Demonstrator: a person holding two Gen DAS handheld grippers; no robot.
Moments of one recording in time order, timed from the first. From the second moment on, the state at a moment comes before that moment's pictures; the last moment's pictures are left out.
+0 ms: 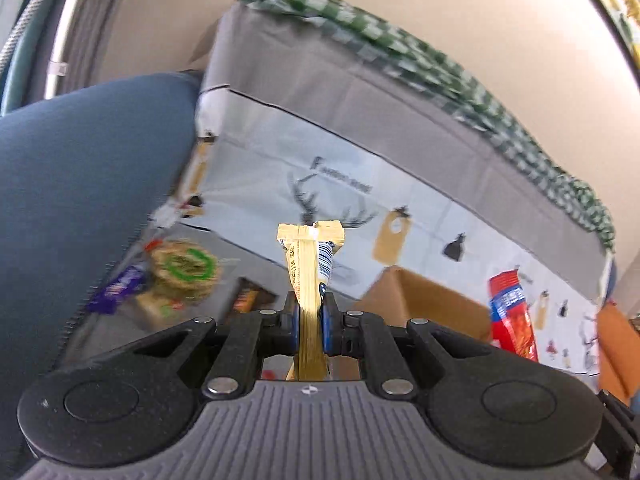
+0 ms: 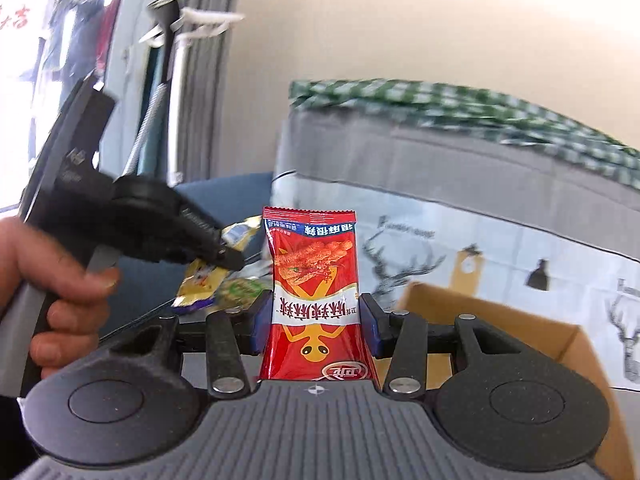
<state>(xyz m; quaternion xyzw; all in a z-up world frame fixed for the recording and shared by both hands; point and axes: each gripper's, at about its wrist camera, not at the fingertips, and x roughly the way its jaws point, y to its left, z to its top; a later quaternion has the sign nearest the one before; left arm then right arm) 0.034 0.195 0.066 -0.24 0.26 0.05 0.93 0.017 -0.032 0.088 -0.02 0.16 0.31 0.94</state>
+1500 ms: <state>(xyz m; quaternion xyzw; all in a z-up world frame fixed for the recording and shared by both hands) 0.084 0.080 0.058 -0.18 0.25 -0.14 0.94 0.079 -0.152 0.046 0.07 0.24 0.12 0.96</state>
